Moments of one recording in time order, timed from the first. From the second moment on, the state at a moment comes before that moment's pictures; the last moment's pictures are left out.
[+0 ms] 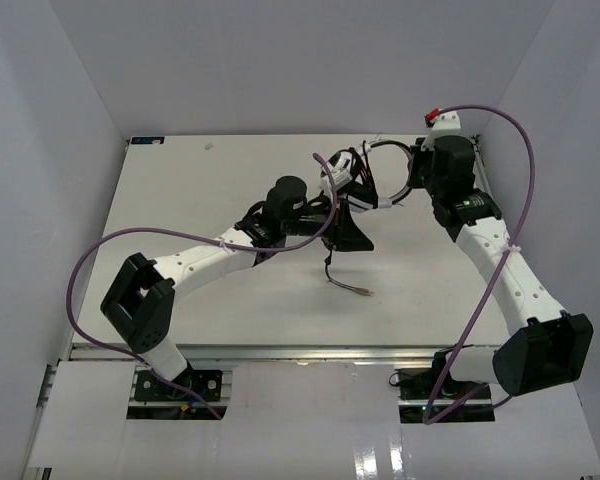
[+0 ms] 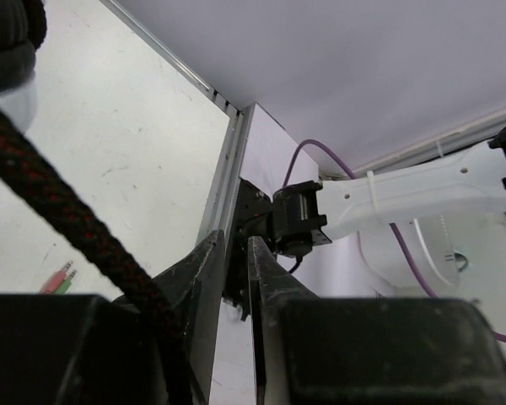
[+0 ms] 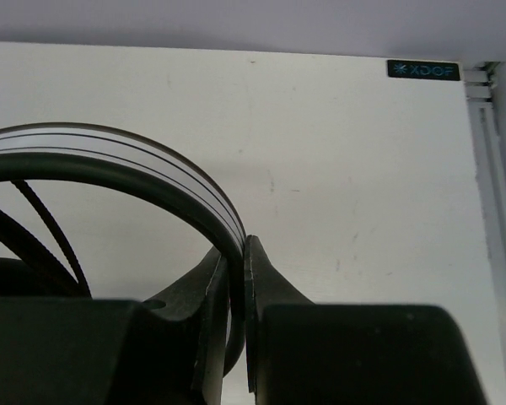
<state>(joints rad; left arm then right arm) -0.80 1.63 1.19 0.26 0.74 -0.66 0.27 1.29 1.22 -0.25 0.15 0.08</state>
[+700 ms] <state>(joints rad) -0.97 1.68 0.94 0.47 0.38 -0.34 0.04 1.34 1.34 -0.39 -0.30 0.52</state>
